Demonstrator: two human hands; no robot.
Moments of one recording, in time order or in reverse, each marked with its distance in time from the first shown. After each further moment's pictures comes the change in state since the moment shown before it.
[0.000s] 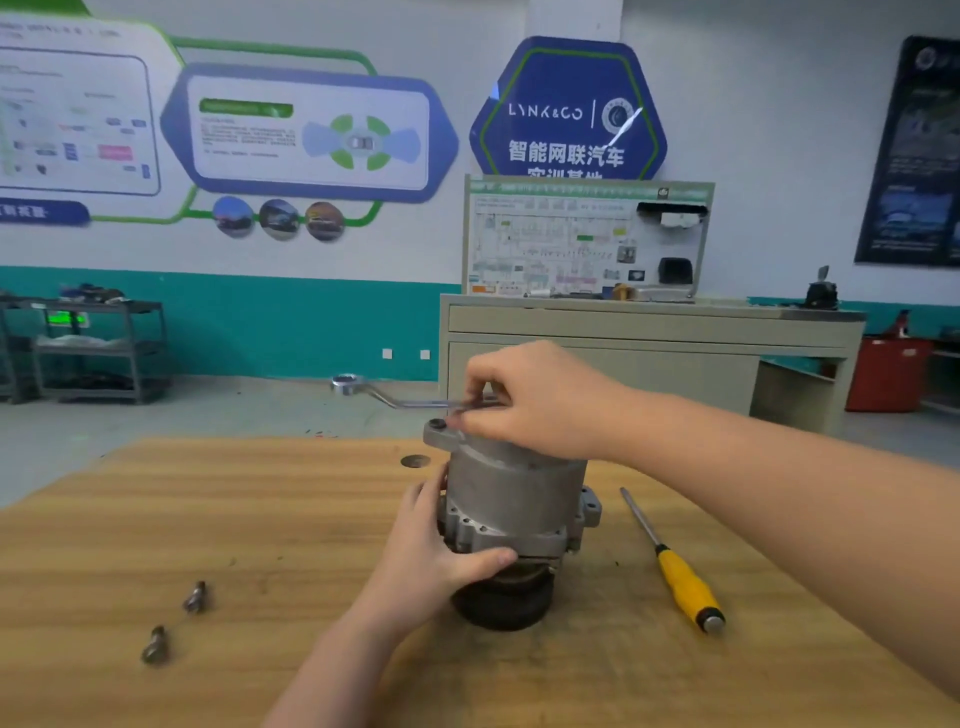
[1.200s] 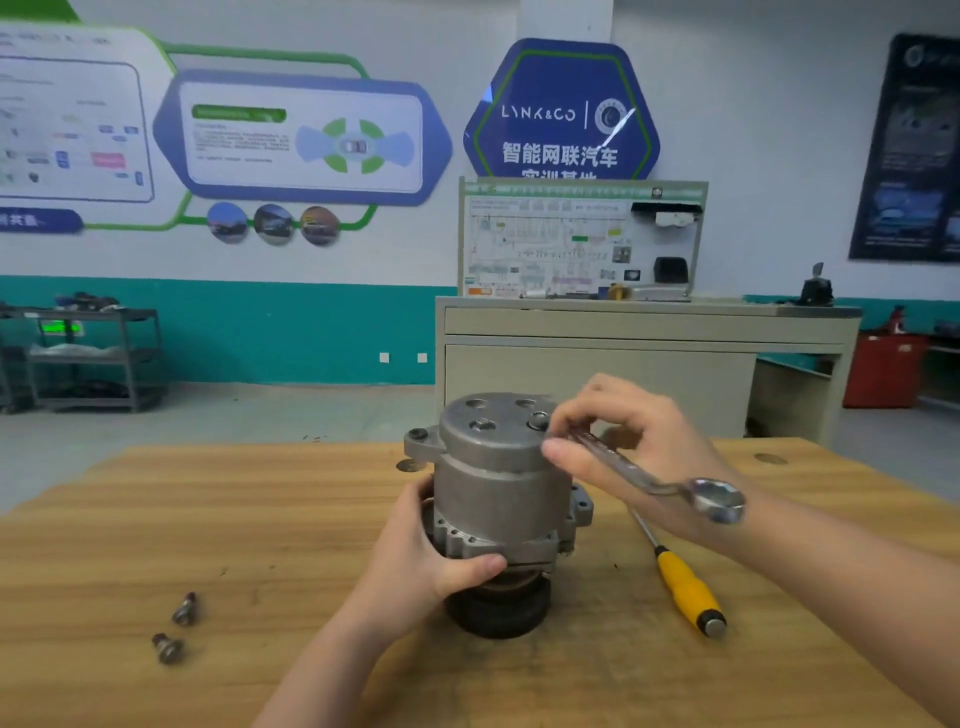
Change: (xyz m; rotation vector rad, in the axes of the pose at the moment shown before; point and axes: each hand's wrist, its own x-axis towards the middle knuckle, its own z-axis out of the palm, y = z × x) left_hand 0.001 -0.007 -0.003 -0.200 -0.045 -0.048; right_hand -0.082 0.024 0.006 0.512 0.299 0.121
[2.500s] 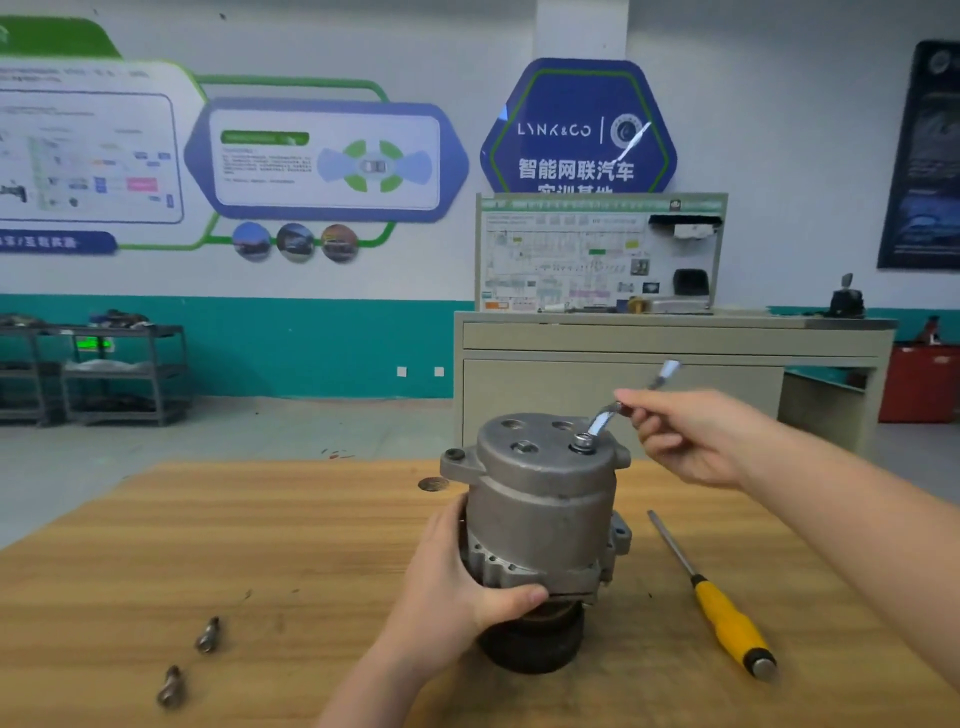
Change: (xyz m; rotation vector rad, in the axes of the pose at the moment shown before) left_hand 0.001 0.001 0.006 0.091 0.065 0.053; right_hand 0.059 0.046 -0.011 0.840 0.224 1.005
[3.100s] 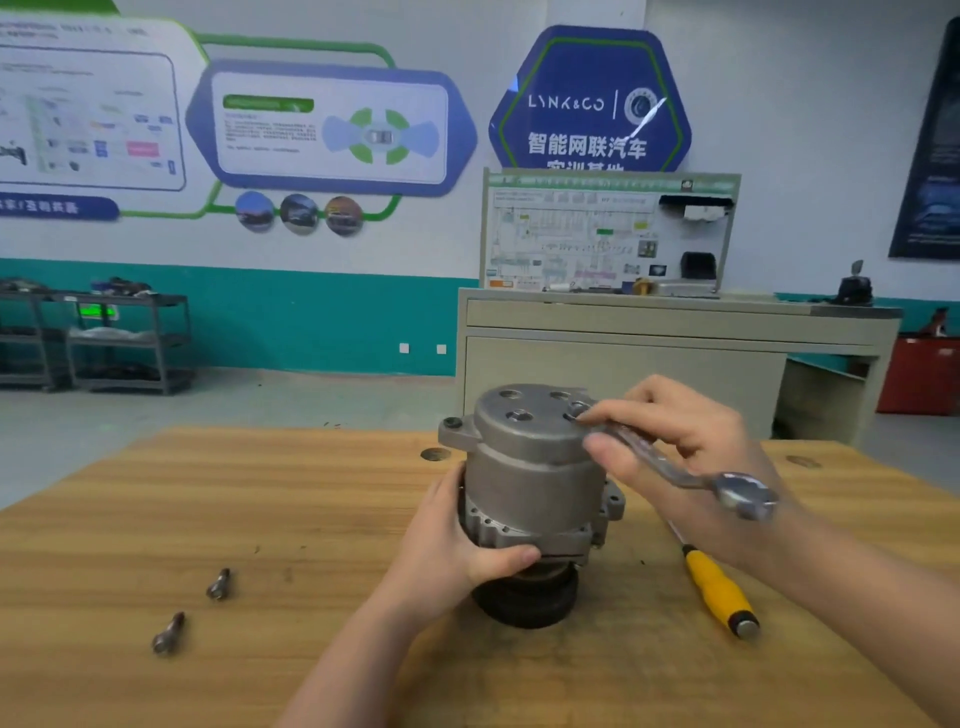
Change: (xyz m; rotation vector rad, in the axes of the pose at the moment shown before) left_hand -0.002 0.004 -0.004 0.016 -0.036 -0.033; right_hand -0.075 0.047 0.001 -0.888 -0.101 -1.172
